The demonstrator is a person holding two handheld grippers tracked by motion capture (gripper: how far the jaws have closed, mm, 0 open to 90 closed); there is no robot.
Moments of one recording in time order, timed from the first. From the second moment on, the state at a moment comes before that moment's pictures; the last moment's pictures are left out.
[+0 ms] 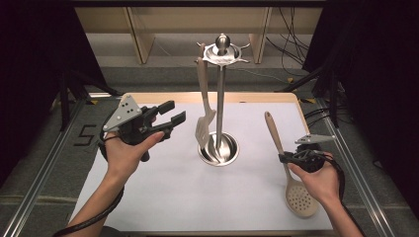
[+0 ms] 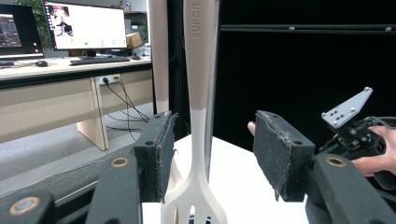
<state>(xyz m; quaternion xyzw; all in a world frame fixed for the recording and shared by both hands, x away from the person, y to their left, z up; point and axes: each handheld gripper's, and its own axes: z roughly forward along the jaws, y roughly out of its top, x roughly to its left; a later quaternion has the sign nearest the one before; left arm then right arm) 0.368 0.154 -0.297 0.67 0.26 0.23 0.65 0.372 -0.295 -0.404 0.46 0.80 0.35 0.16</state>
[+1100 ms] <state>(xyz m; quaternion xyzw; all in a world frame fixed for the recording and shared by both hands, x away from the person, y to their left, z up) 0.356 0.075 -0.295 0.71 0.19 0.18 0.65 0.335 -0.242 -0.345 0.35 0.76 0.47 0.27</state>
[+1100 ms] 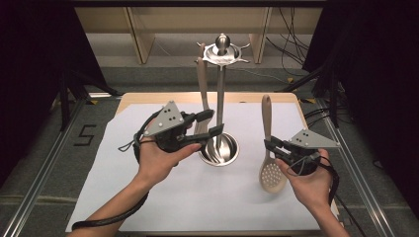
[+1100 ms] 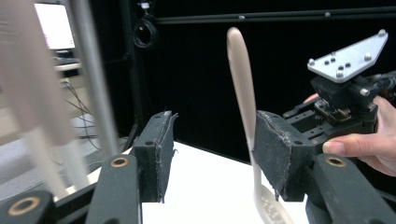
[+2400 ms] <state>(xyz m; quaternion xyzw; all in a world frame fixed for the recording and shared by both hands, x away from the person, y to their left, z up) 0.363 0.014 -0.302 0.73 0.15 0.15 0.65 0.318 -0.202 -0.328 0.32 0.76 0.49 0.28</state>
